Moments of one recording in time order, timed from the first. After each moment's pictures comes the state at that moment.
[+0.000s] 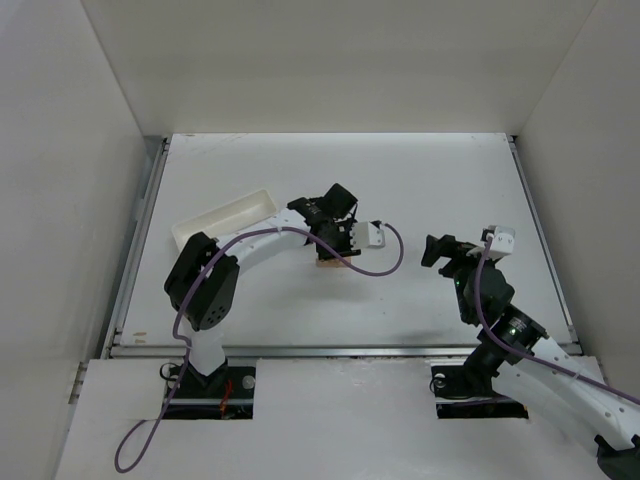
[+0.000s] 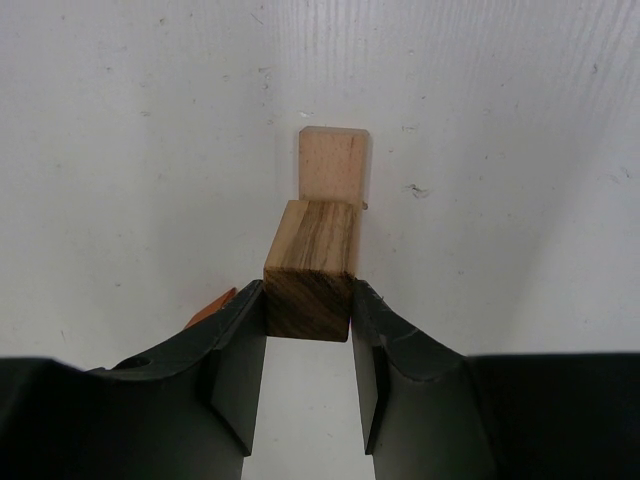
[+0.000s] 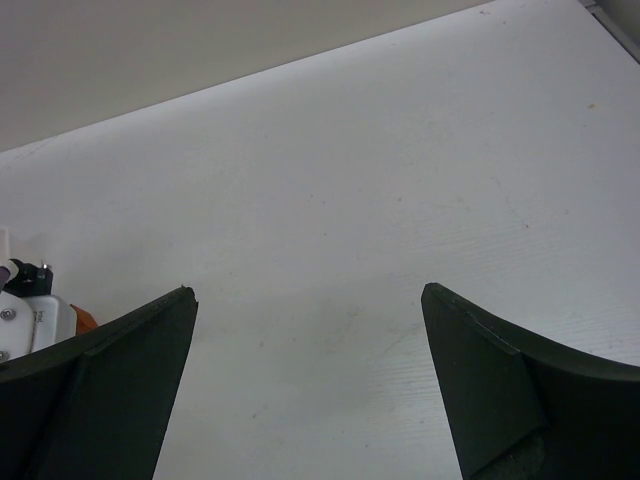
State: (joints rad) left arm -0.78 1.81 1.38 -0.68 0.15 0.75; right arm 0.73 0.49 0.43 -0.05 0.77 0.36
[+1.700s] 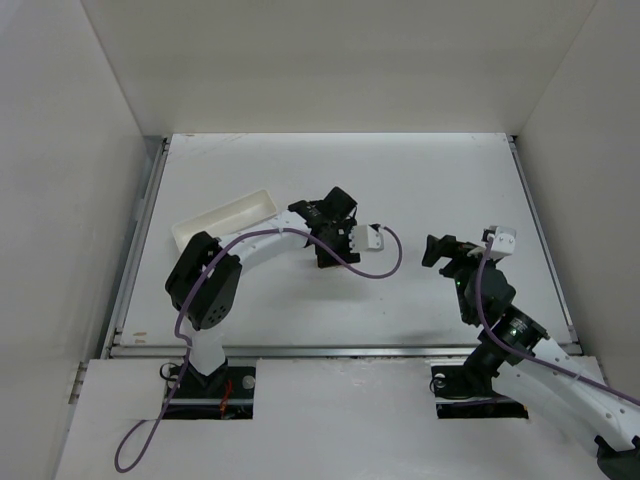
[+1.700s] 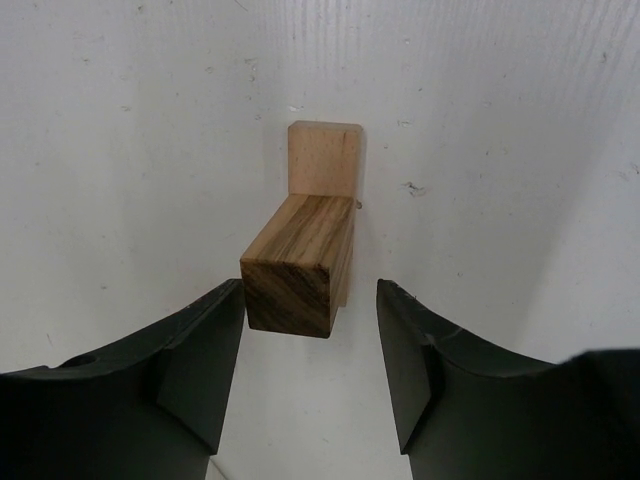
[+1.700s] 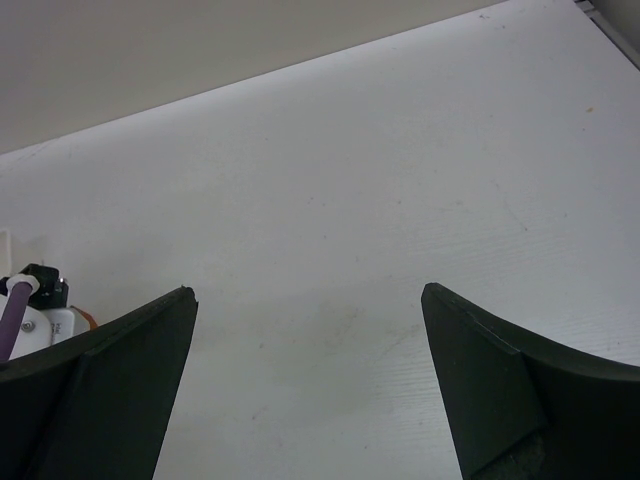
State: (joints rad) left arm -0.78 1.82 1.36 -0.66 0.14 0.76; right arm 0.73 0.48 0.43 -0.05 0.77 0.35
